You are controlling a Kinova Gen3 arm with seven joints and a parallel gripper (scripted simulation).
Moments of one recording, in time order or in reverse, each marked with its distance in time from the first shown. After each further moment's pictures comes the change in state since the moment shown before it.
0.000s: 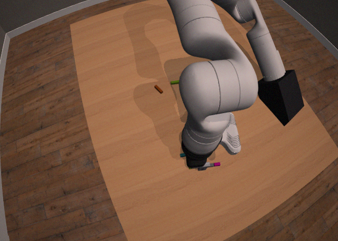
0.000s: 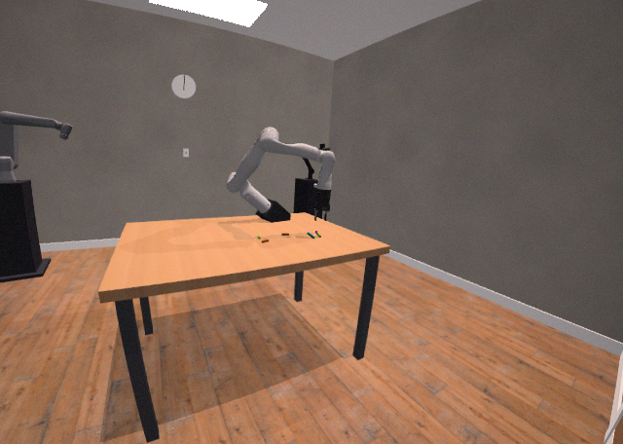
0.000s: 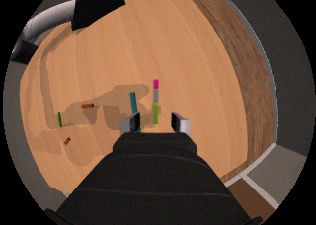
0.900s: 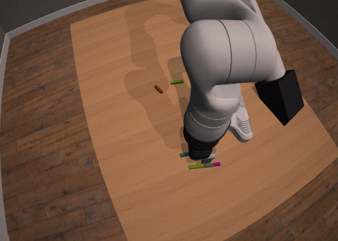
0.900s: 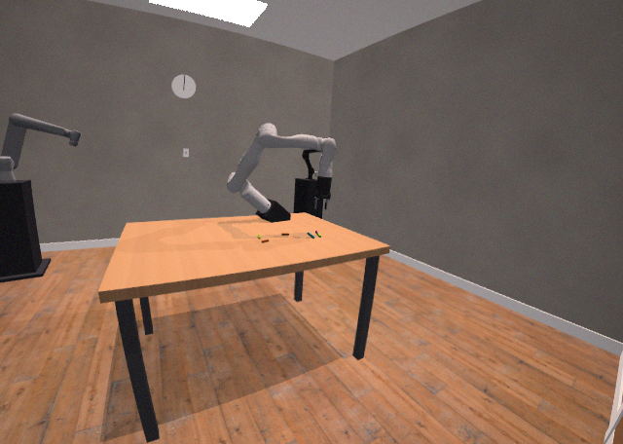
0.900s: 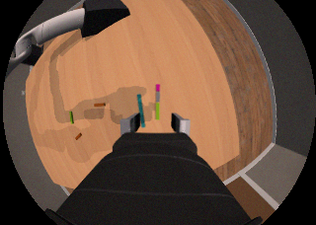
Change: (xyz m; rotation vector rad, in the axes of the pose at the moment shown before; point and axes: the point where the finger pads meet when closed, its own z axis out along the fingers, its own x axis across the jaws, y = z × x) arm -0.003 0.000 -0.066 0.005 -0.010 -0.002
